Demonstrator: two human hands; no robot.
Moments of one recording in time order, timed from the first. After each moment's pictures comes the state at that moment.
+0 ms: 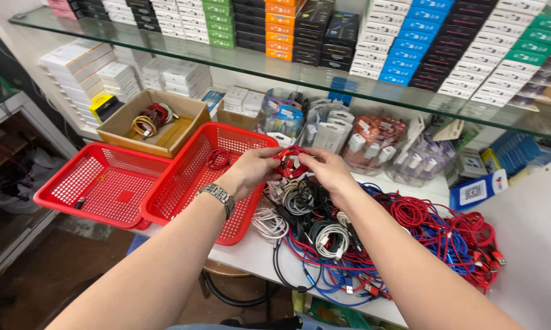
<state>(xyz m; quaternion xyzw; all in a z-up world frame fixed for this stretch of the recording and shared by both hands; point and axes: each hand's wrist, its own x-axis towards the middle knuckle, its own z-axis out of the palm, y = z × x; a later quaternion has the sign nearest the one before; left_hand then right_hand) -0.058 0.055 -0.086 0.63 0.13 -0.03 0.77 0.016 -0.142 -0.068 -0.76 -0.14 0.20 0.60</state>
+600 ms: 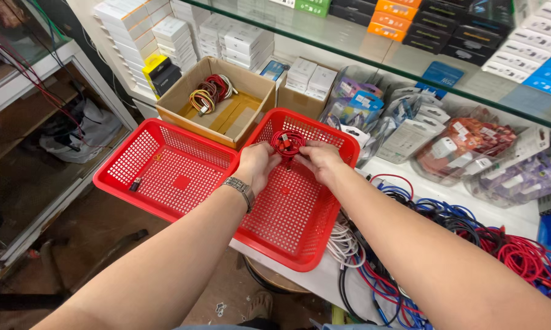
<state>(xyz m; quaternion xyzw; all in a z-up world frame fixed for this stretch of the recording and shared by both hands) -0.042 0.234 -0.202 0.37 0.32 0.15 0.86 0.100 0.104 -0.230 -0.61 0.02 0.35 0.71</state>
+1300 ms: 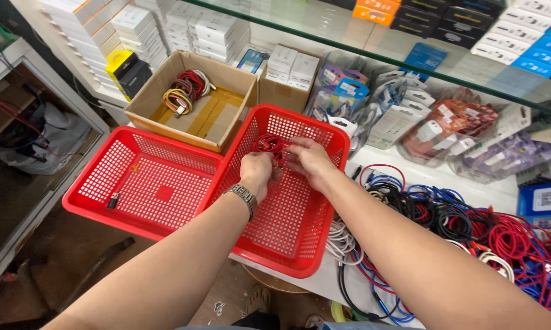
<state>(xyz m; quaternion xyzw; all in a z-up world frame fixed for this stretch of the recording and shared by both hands) -0.033 0.206 -0.200 0.45 0.39 0.08 0.80 0.067 0.090 -0.202 -0.66 -0.03 0.35 0.66</state>
